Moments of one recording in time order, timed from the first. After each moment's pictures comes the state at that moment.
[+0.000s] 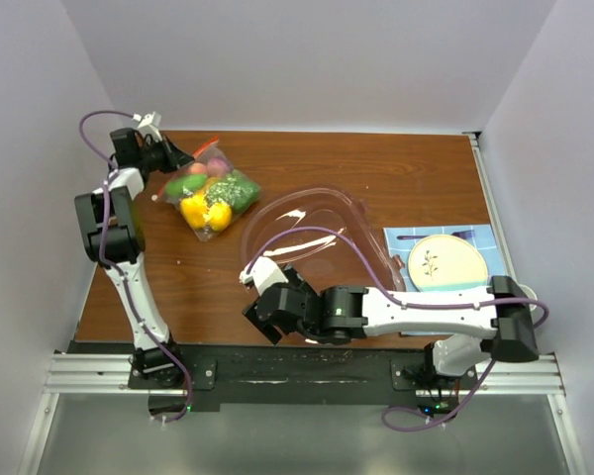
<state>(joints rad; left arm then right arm) 0.27 2.24 1.64 0.10 0.81 -0.25 1.45 1.47 1.23 -0.60 0.51 0.39</state>
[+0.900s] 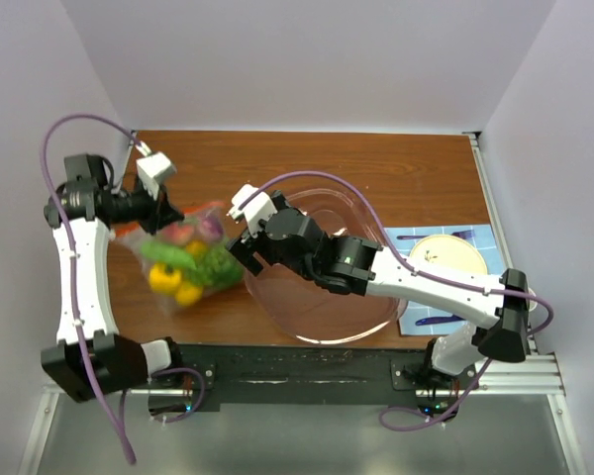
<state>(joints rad) 0.29 1.26 1.38 -1.11 0.90 0.75 1.22 1.51 1.46 -0.35 0.44 -0.03</state>
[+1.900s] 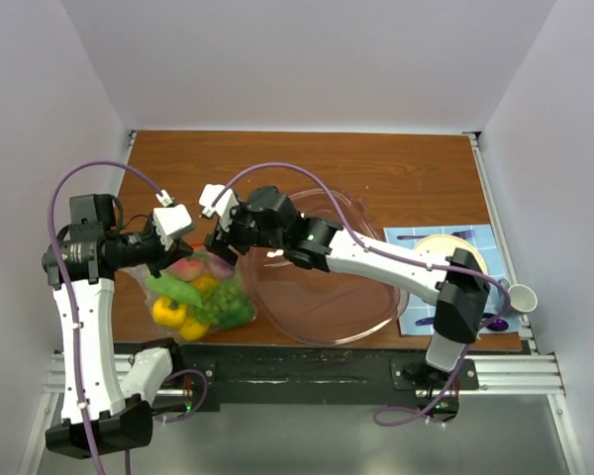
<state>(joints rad) 0.20 0.93 1.26 -1.33 0.87 1.00 1.09 1.75 1.54 -0.10 -0.11 -0.19</state>
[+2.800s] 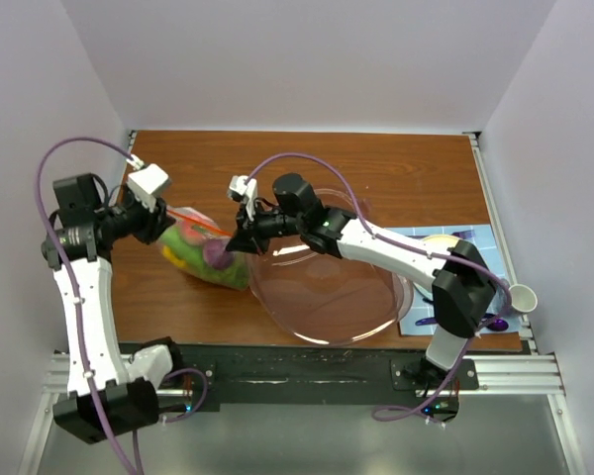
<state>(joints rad) 0.30 1.00 1.22 -0.97 0.76 0.71 0.92 1.75 1.41 -0.02 -0.57 0.07</state>
